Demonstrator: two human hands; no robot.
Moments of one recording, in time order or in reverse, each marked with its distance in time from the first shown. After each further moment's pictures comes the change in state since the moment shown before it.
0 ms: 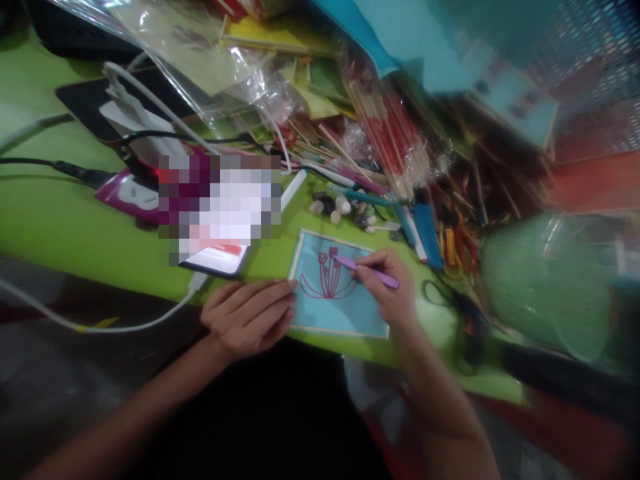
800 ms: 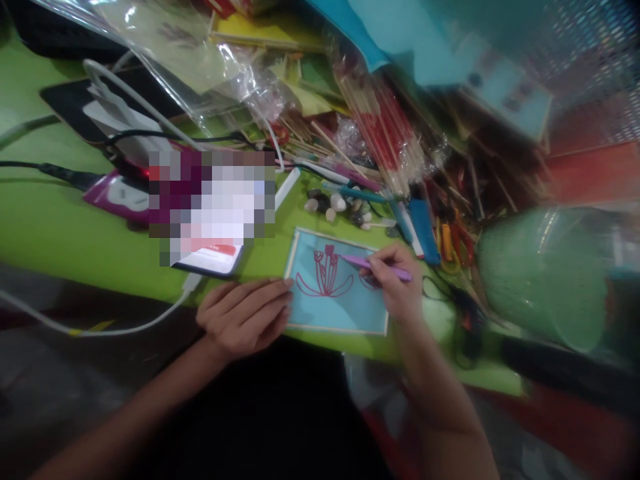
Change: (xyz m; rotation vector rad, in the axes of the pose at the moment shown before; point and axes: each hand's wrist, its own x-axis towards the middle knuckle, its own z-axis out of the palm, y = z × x) left_hand -0.001 -0.002 0.000 0.000 -0.007 0.012; right_hand 0.000 0.000 -0.009 0.100 0.127 0.054
